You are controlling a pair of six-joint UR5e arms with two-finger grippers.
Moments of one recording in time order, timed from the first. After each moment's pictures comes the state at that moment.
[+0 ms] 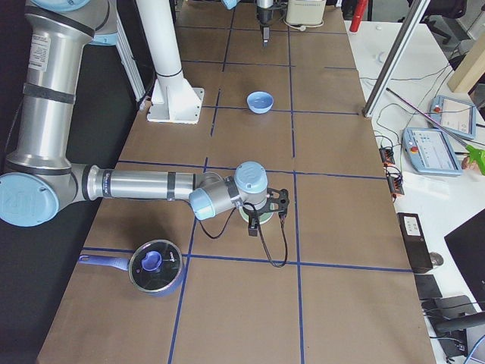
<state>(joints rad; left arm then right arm) -0.78 -2.04 -2.10 -1.30 -2.09 -1.16 1.33 -1.79 1.70 -1.04 2.41 0.56</state>
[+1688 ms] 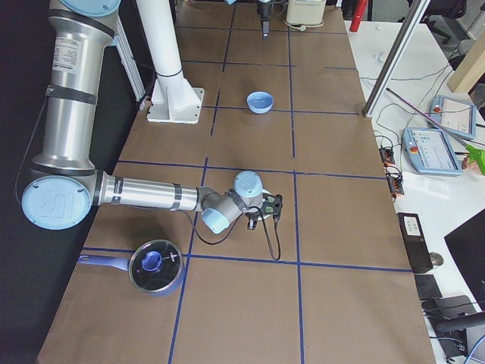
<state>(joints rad) -0.81 -1.97 -2.14 -1.28 -2.09 -1.10 1.10 -1.74 1.56 -0.72 2.30 0.91</state>
